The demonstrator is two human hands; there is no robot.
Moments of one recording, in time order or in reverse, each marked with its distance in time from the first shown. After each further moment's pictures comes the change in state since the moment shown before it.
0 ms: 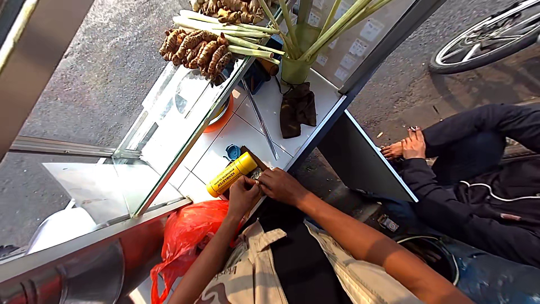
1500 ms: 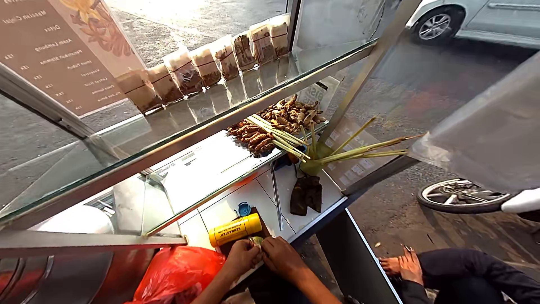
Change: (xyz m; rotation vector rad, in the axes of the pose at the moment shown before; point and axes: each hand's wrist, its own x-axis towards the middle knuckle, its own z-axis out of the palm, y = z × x) left_hand -0.013 0.022 -0.012 -0.176 -0.152 -0.241; right_hand 0.010 -0.018 -0.028 -0.200 -0.037 -0.117
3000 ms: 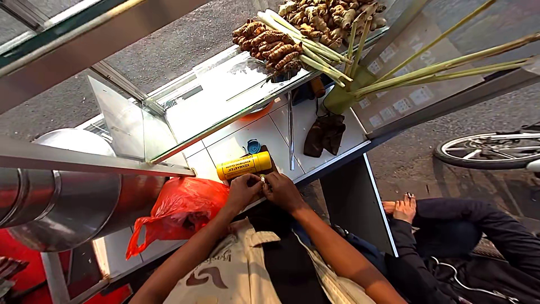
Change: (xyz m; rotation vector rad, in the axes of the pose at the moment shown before) left_hand -0.001 -0.028 -0.008 0.115 0.238 0.236; right_hand 0.013 -0.005 0.033 0.072 0.105 0.058
